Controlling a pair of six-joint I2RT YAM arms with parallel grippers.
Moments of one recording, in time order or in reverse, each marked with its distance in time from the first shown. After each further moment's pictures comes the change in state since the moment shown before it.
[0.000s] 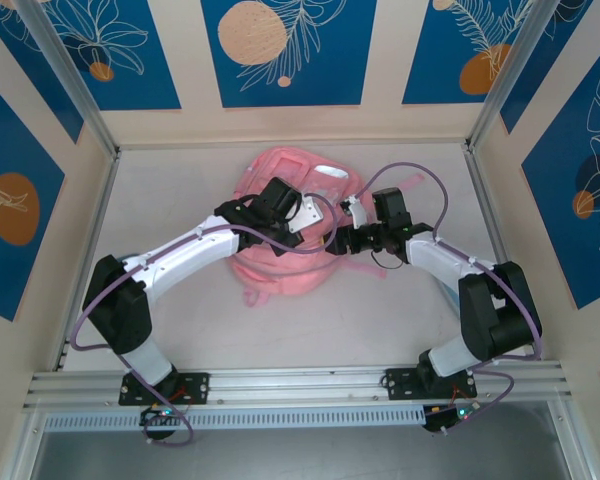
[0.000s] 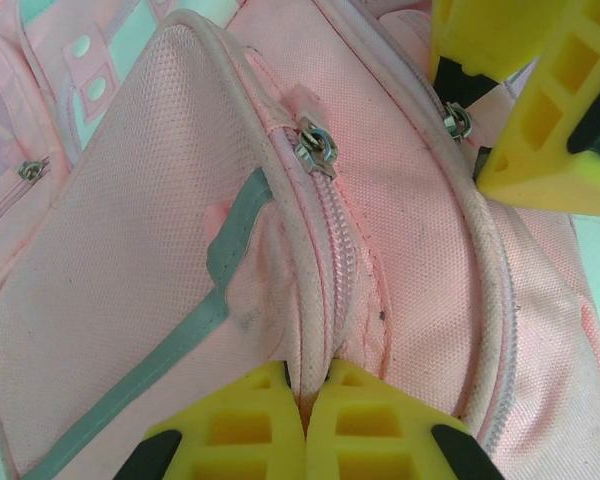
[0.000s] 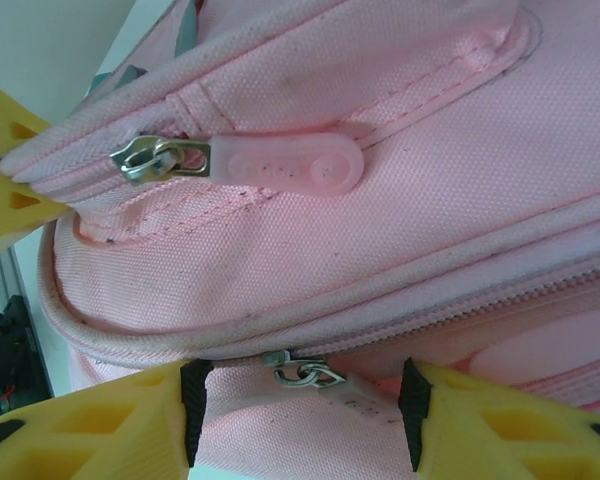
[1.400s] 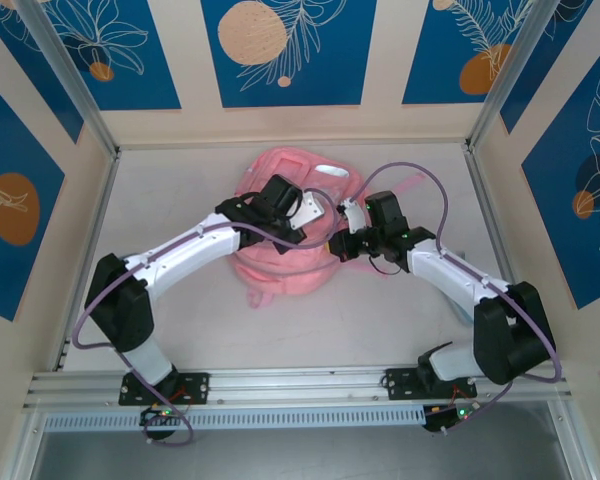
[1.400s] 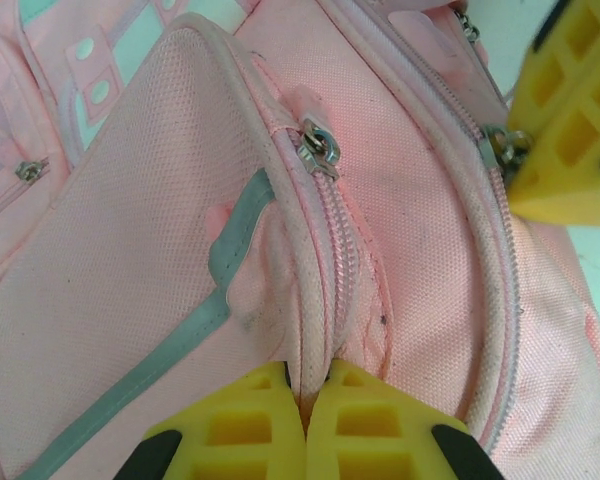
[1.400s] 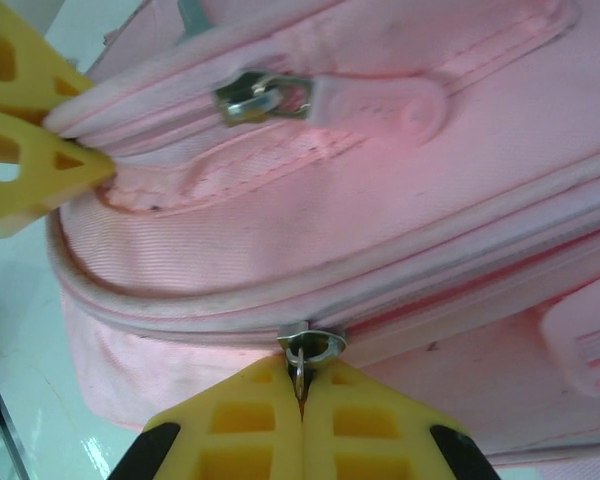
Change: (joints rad) left arm 0.006 0.024 0.032 0.002 0.036 -0.074; right arm 0.115 -0.134 0.002 -0.123 0.238 0.034
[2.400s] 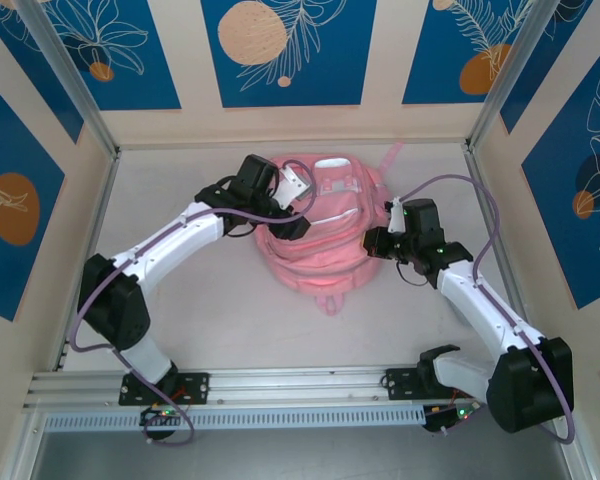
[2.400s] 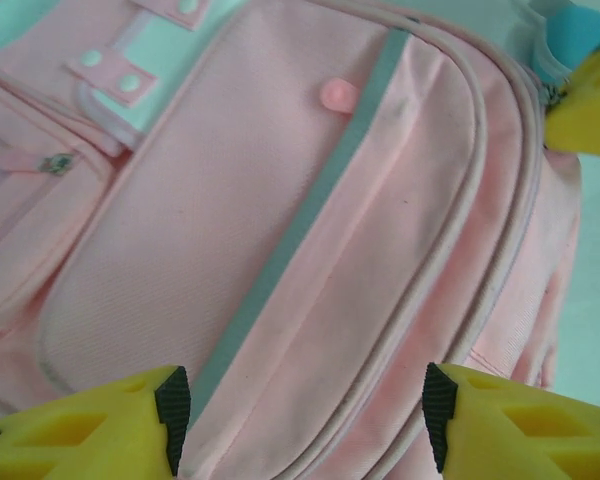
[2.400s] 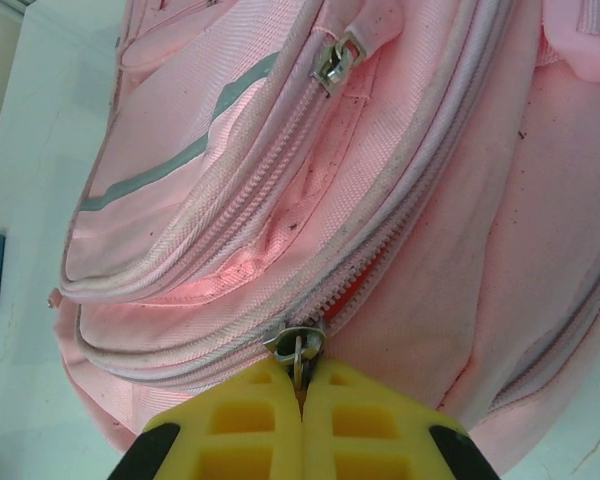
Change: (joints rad) left arm 0.130 -0.014 0.013 0.055 0.367 -0.133; right arm -0.190 -0.242 -0.078 -0.126 0.134 0.265
